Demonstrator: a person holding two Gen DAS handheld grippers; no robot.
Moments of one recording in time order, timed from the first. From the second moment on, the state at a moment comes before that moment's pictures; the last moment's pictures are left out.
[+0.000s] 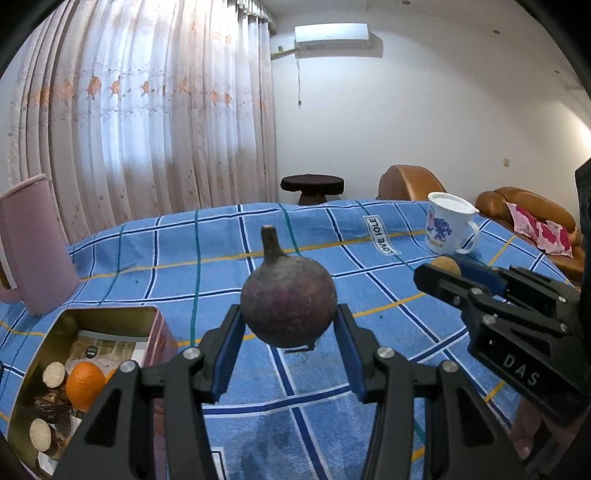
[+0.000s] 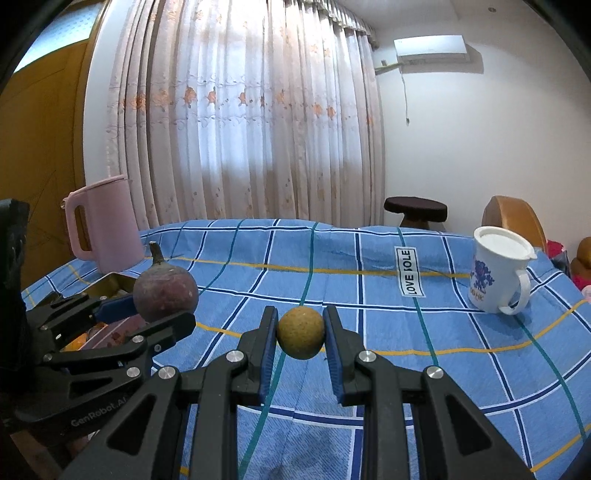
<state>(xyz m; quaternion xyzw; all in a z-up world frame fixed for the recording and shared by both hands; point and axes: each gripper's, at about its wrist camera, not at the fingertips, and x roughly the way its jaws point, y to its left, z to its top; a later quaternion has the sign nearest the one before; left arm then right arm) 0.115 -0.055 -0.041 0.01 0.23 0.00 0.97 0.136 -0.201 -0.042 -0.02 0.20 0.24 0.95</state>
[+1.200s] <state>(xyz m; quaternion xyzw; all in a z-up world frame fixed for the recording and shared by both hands) 0.056 0.034 -0.015 0.00 0.22 0.07 0.97 0.086 -0.100 -0.015 -0.06 0.18 0.36 0.91</state>
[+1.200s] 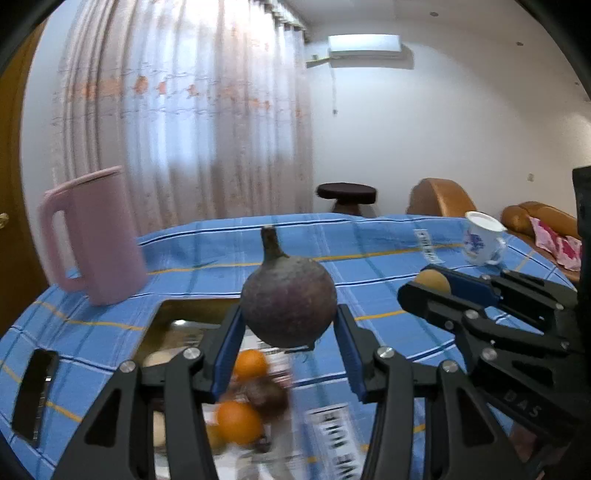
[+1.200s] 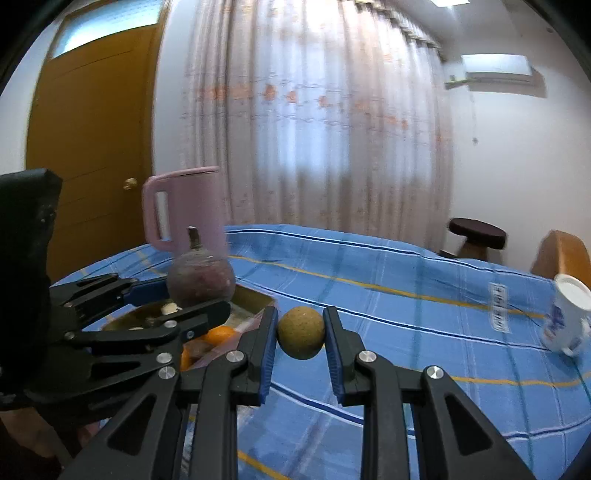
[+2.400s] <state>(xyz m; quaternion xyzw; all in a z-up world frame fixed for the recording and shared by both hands) 0.024 0.127 -0.056 -0.04 0.29 0.14 0.95 0.071 0.019 -0.058 -0.12 0.27 0.46 0.84</state>
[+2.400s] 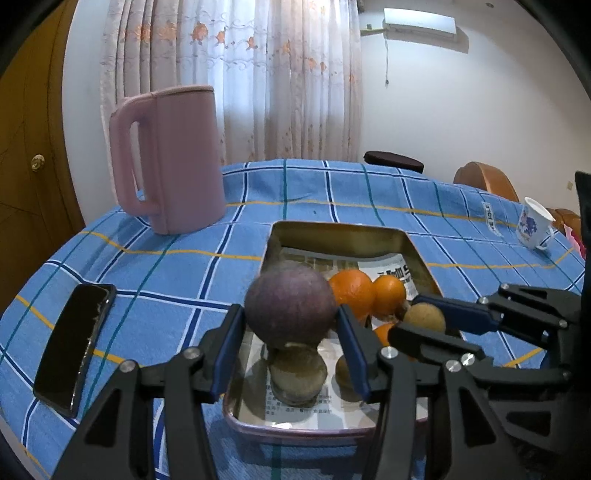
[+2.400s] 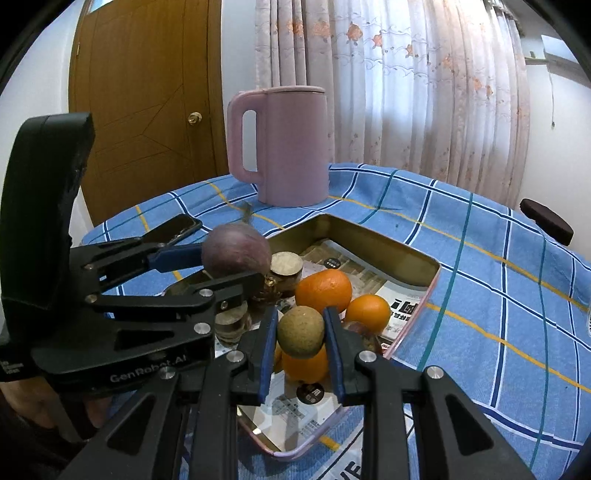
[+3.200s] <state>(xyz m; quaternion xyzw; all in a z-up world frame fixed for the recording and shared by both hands) -0.005 0.120 -0.024 -0.06 0.23 0.14 0.96 0.058 -0.038 -0.029 -0.09 0.23 0.39 0.89</state>
